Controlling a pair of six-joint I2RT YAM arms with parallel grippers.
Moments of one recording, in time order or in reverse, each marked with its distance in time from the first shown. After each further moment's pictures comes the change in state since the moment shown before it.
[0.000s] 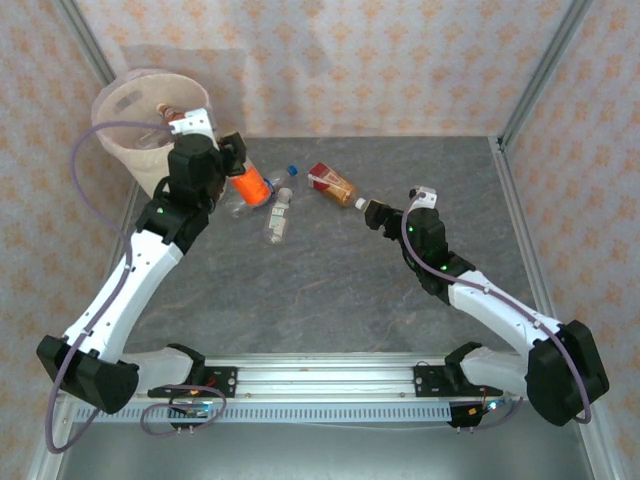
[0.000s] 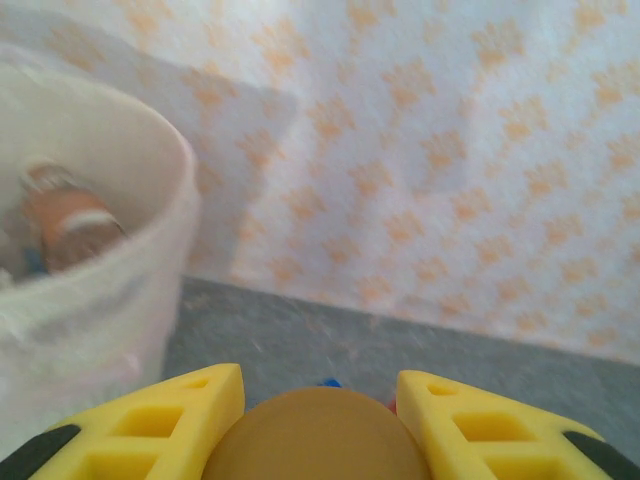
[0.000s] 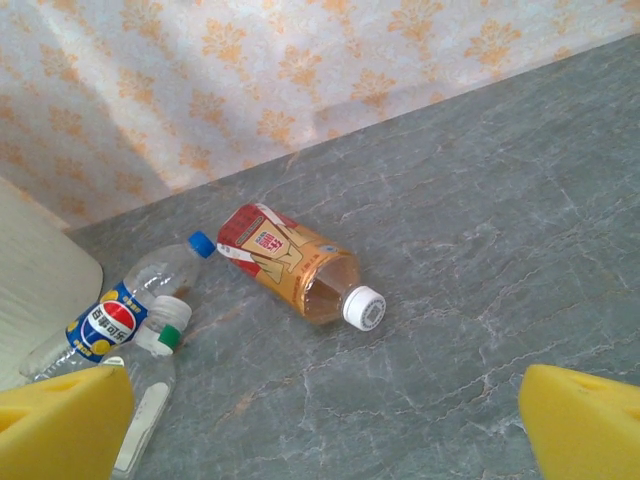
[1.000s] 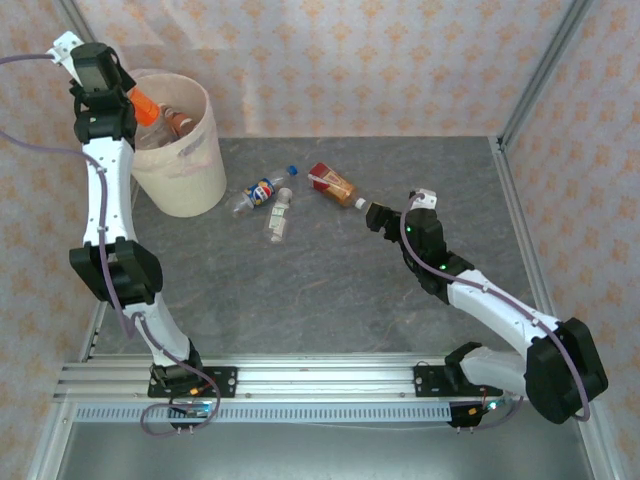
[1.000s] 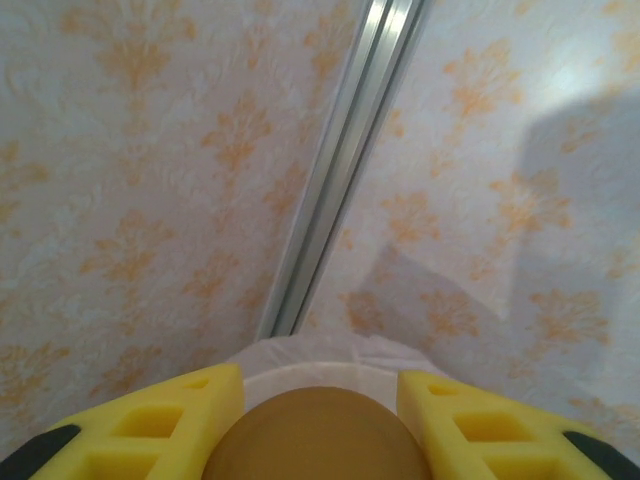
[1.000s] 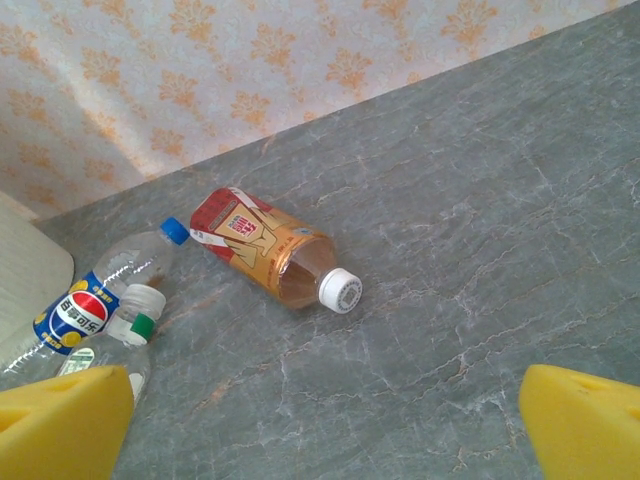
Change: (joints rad) left arm 0.574 0.632 0.753 -0.090 -0.033 -0.035; right arm -0.001 0.013 0.000 -0.040 0.019 0.011
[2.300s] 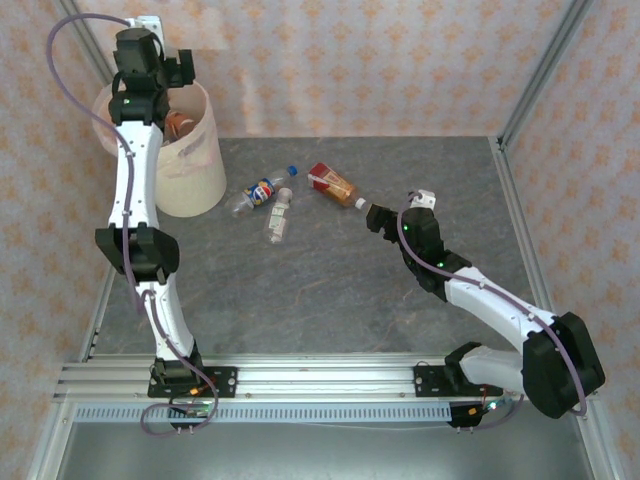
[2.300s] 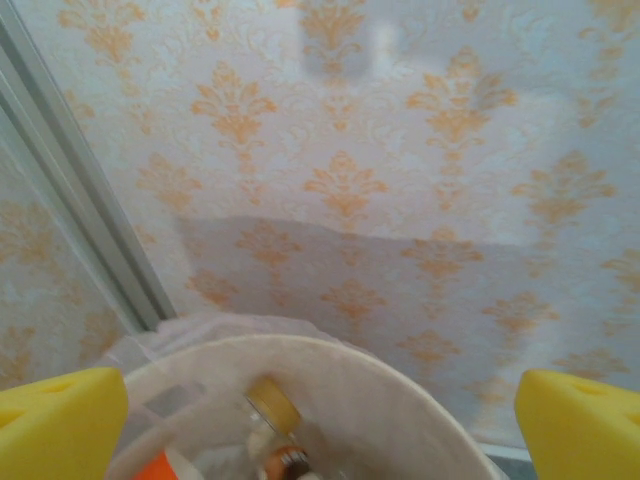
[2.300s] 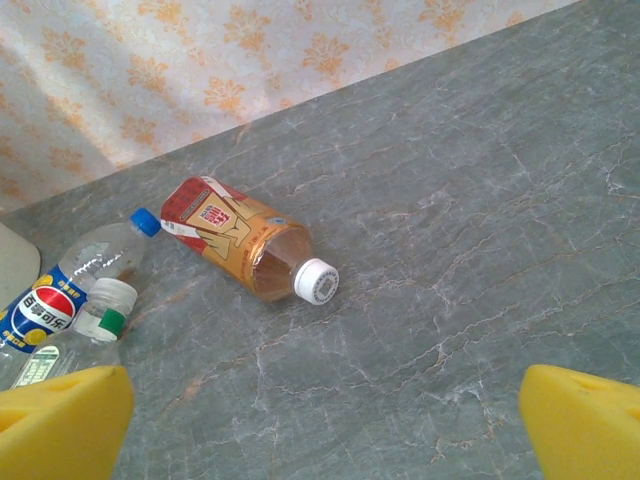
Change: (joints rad) left arm -0.148 0.176 0.307 -0.181 0.229 0.410; right arm -0.004 0.031 0.010 -0.023 0.026 0.000
